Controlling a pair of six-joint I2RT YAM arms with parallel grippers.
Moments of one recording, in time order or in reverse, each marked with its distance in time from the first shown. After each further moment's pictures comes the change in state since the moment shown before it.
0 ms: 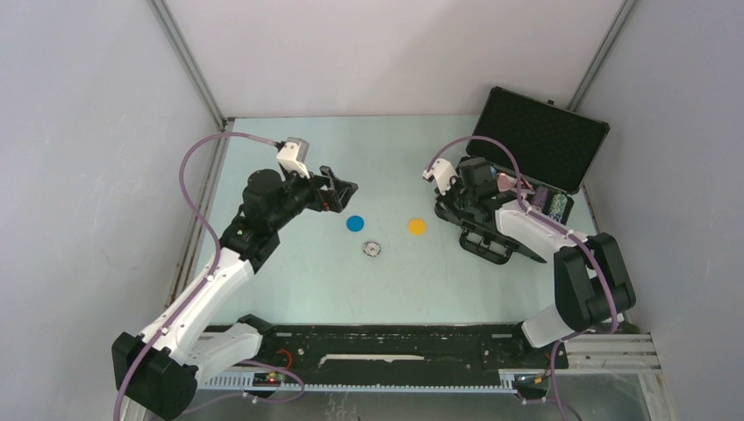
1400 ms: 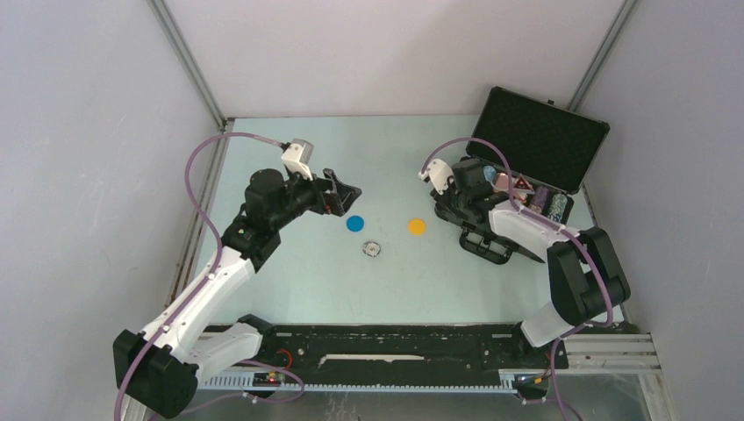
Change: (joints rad) left arm 0.000 0.011 0.000 -0.013 0.067 -0.007; right arm 0.032 0.043 0.000 0.055 0.190 -0.038
